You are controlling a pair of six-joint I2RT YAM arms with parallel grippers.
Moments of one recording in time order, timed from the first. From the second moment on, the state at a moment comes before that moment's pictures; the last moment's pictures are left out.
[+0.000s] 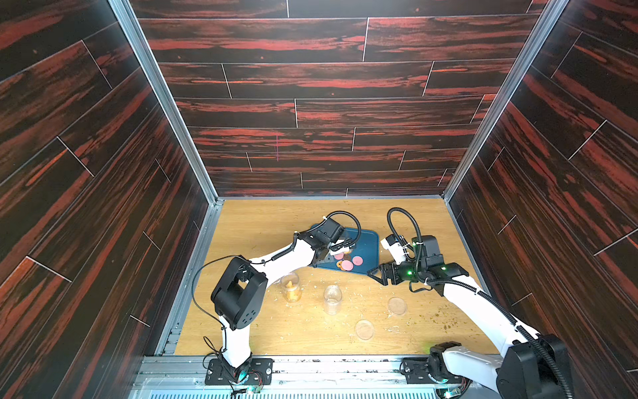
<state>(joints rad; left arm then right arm) -0.70 1.88 1.41 -0.51 -0.28 0.83 0.30 1.18 0.77 -0.47 -0.65 0.07</state>
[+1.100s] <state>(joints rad) -0.71 1.99 1.49 -0.51 -0.27 0.83 0.30 1.16 0.78 -0.49 -0.64 0.09</state>
